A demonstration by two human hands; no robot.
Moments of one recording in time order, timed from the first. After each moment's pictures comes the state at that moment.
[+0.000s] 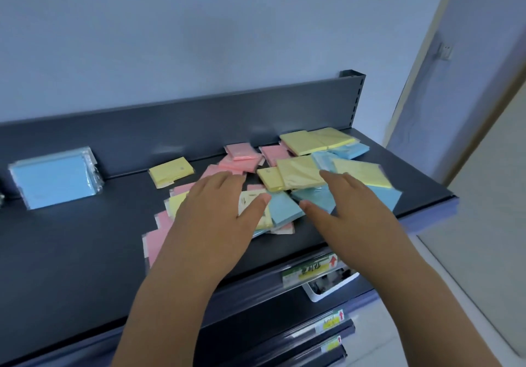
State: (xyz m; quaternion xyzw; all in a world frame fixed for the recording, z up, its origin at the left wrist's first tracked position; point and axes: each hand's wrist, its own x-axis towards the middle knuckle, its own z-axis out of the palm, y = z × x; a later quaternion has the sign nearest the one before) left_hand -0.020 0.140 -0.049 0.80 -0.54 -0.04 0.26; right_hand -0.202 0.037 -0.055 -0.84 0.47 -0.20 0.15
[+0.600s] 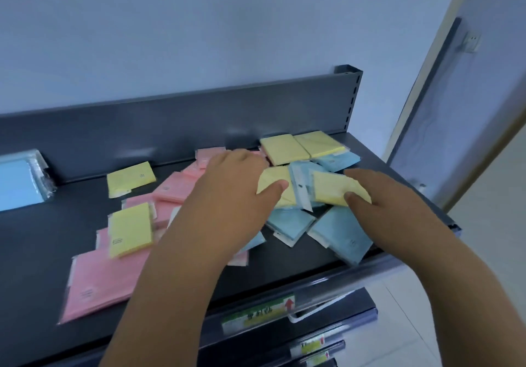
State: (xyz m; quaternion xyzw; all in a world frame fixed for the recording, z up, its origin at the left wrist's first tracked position) left_hand -0.059 0.033 -0.033 0.79 -0.57 -0.03 0.23; right_hand -0.264 -0.083 -0.054 -0.84 0.47 -0.17 0.22
